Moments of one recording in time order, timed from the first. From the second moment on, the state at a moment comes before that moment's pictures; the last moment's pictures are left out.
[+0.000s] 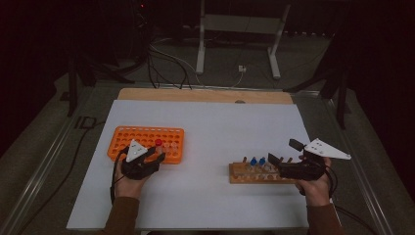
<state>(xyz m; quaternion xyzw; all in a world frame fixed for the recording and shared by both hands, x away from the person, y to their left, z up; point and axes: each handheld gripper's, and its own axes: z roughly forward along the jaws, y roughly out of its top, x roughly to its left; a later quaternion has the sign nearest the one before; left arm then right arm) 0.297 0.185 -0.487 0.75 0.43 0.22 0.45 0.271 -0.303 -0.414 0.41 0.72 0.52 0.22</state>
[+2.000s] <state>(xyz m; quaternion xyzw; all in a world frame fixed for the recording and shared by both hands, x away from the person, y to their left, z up) 0.281 0.180 -0.467 0.70 0.46 0.24 0.49 0.264 -0.310 -0.429 0.36 0.76 0.51 0.19</state>
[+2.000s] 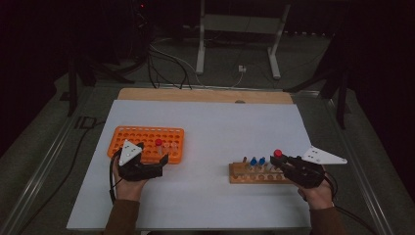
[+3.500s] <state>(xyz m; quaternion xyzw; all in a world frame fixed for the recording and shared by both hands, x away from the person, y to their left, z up) 0.285 0.111 -0.434 0.74 0.37 0.22 0.52 0.297 -0.238 -0.388 0.32 0.77 0.52 0.19</state>
